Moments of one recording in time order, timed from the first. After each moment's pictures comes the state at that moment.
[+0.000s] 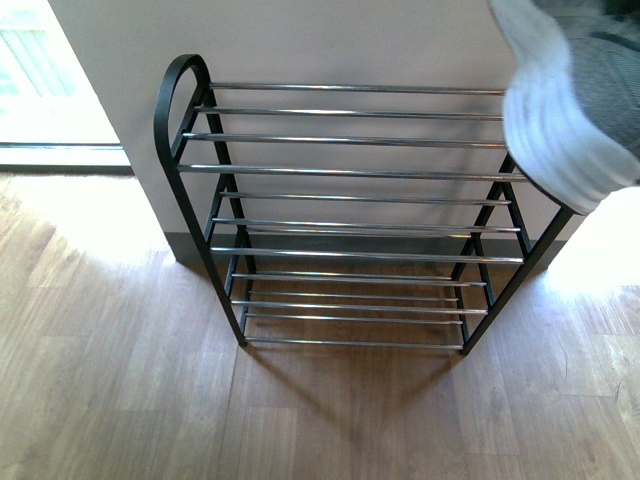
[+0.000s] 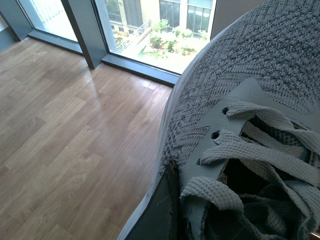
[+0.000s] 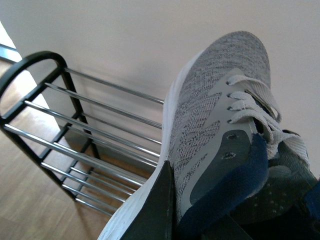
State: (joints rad) left arm -0.50 0.73 0.55 -0.34 -0.84 -0.44; right arm 0.33 1.59 0.77 0.53 0.06 -0.11
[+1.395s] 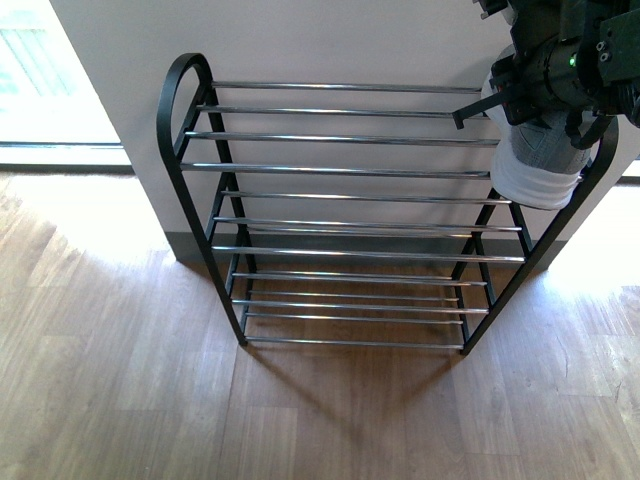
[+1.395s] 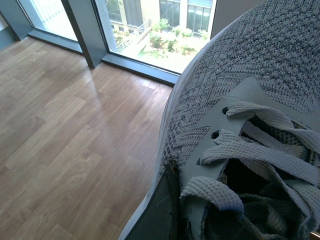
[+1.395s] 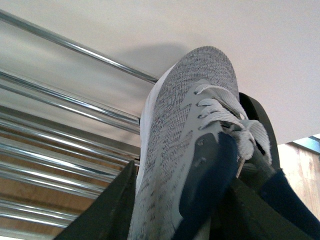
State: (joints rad) left arm -0.50 0.73 0.55 -0.34 -0.84 -0.44; right arm 0.23 2.12 1.16 0.51 0.30 -0.31
